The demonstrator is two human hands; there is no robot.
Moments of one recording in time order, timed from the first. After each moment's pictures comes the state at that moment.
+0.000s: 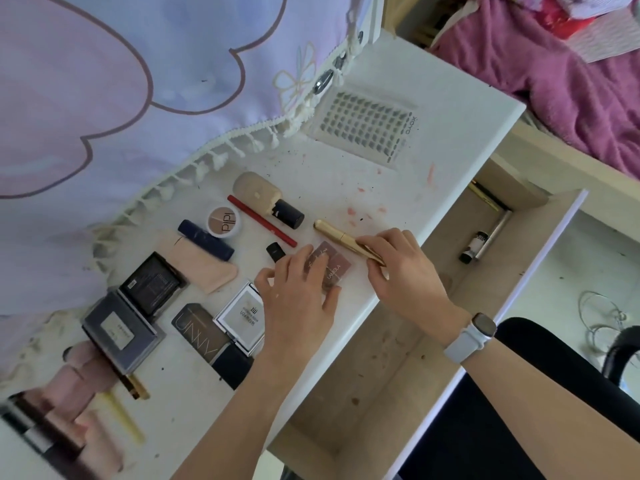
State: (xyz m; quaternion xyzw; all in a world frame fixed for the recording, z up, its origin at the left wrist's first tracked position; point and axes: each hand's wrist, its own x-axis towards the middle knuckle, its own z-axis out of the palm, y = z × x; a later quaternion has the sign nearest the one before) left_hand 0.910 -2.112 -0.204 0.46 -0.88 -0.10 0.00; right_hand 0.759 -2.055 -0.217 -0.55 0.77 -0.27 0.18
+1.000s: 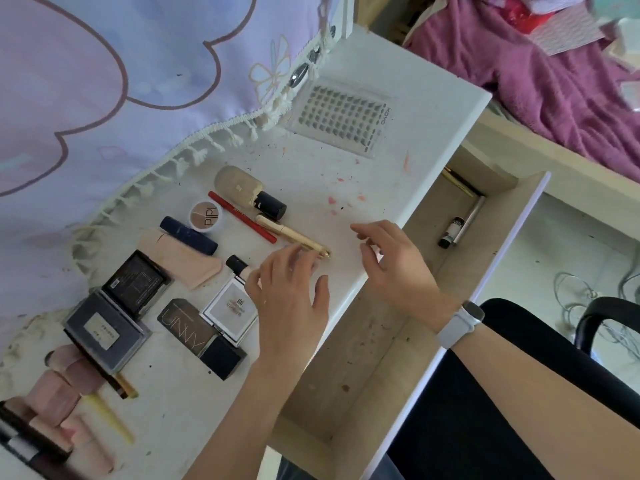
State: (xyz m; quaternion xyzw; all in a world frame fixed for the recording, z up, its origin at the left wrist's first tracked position) left_hand 0.907 -2.087 -0.191 0.48 -0.85 -0.16 0.13; right_hand 0.757 -2.038 -0.216 -0.50 0.76 -0.36 0.21
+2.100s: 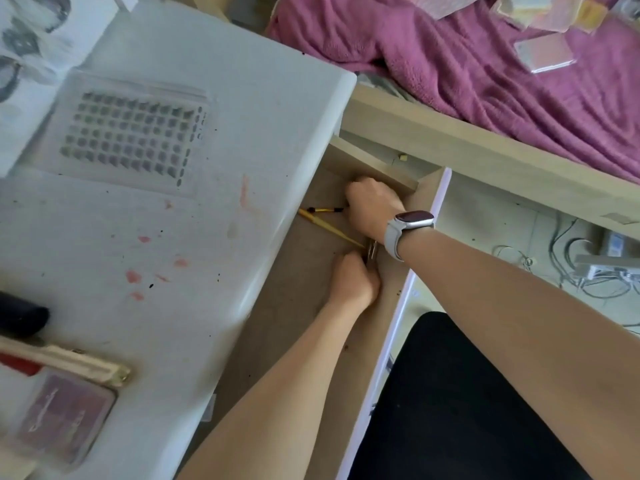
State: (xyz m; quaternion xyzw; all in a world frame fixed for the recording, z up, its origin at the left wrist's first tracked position) left_hand 0.642 -2.045 -0.344 0.45 -0.71 -0.52 -0.14; right_hand 0.538 -2.066 -0.322 -0.44 0.87 0.03 0.22
